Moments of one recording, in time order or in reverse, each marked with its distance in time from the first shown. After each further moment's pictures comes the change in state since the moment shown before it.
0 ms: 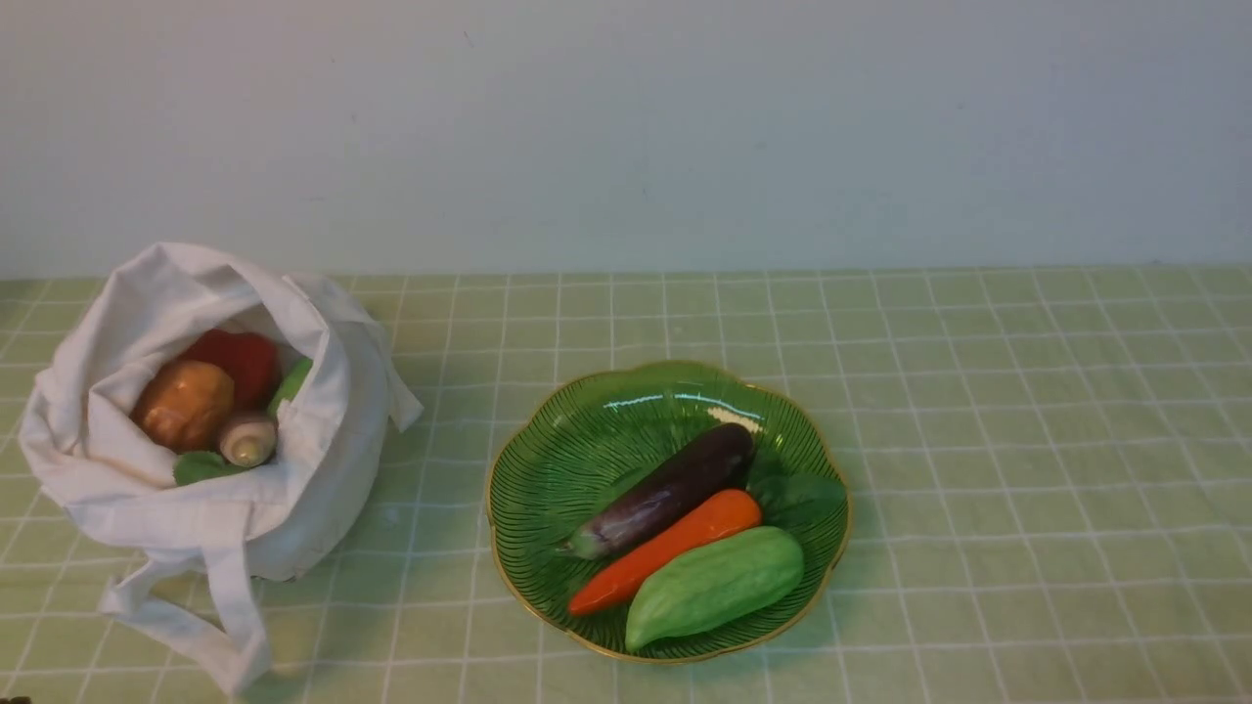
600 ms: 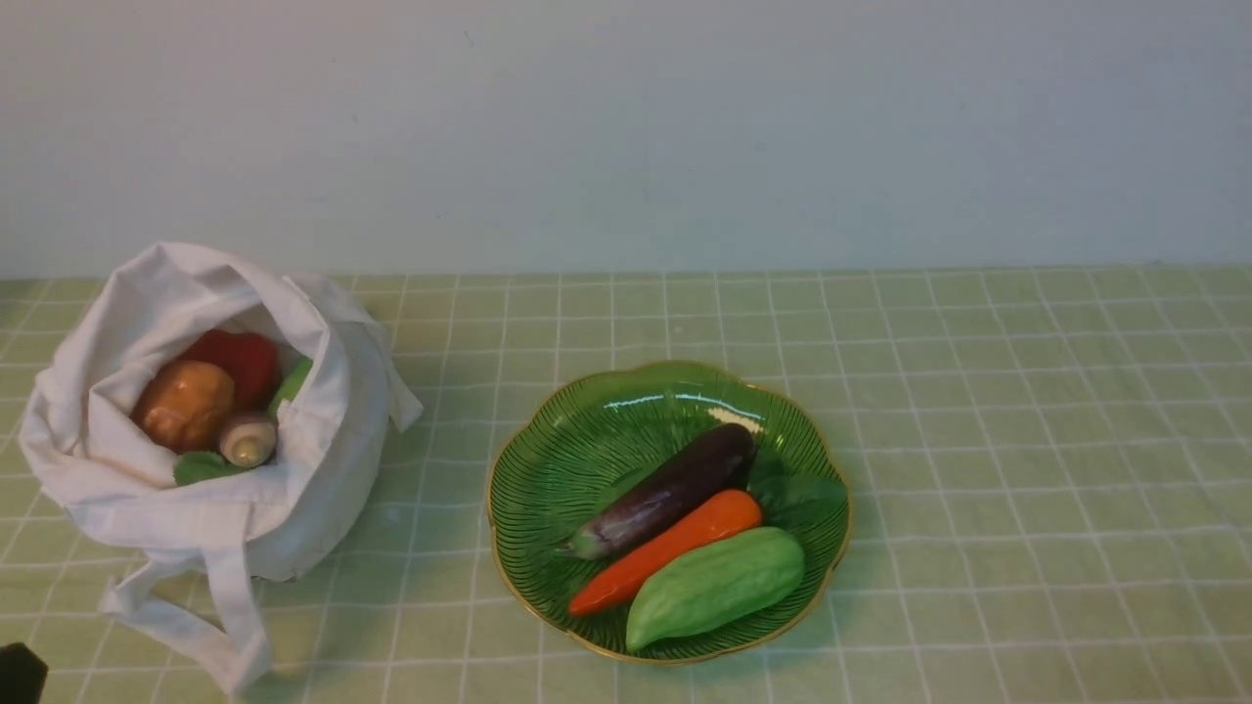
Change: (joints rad) right arm 0.000 0.000 0.000 0.000 0.000 0.000; left arm 0.000 0.000 0.001 -0.220 -0.192 -0.125
